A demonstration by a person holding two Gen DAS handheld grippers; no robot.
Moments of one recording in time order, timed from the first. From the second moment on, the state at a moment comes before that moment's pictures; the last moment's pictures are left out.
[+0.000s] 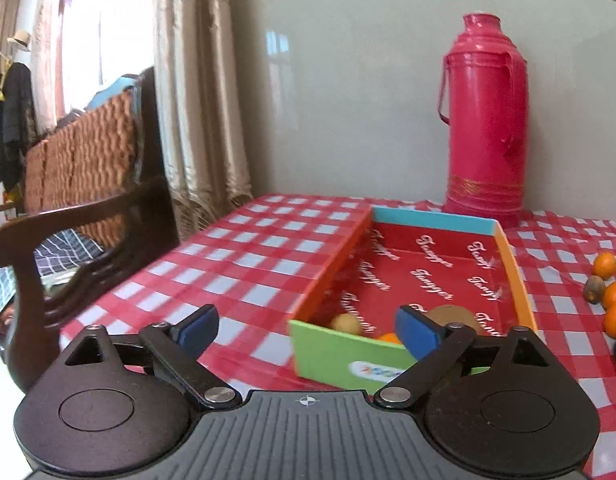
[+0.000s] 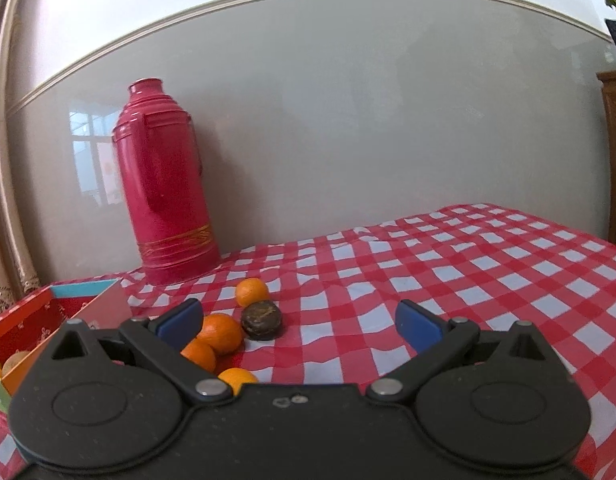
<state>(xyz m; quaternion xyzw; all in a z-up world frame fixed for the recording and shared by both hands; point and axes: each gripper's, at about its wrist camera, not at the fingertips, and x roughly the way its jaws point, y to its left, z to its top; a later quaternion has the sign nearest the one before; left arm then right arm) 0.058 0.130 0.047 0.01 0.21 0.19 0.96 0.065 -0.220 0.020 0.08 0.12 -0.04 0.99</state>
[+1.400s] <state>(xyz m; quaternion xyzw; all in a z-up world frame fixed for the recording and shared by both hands) 0.017 0.158 0.043 0.02 0.18 0.25 0.95 0.108 -0.189 -0.009 0.08 0.25 0.01 0.97</state>
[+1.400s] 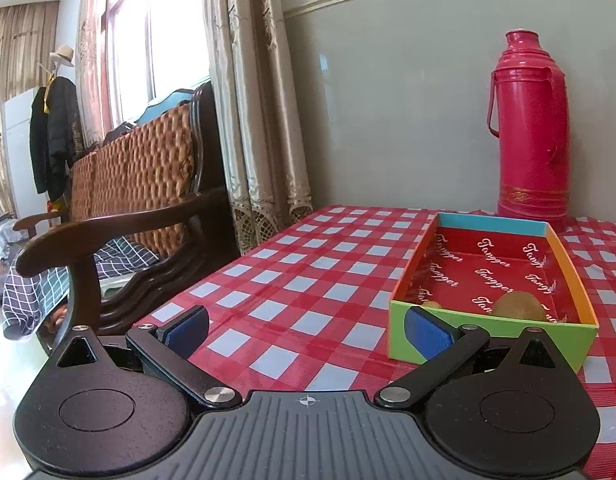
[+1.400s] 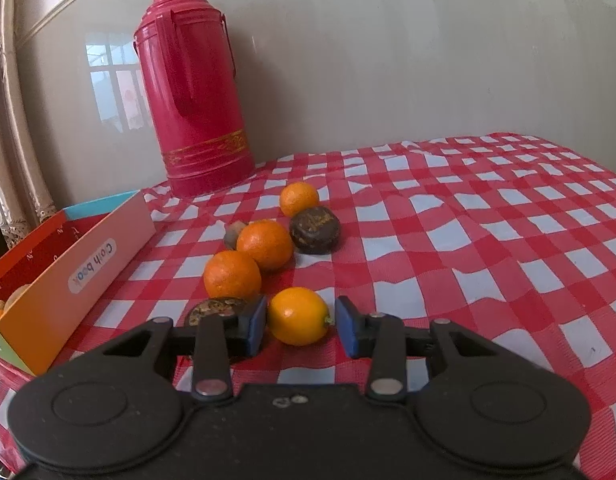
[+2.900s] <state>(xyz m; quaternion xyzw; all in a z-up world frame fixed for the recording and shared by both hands) 0.004 0.192 0.040 -0.02 0.18 0.28 0.94 0.096 -0.161 0.010 0.04 0.20 0.05 0.98</state>
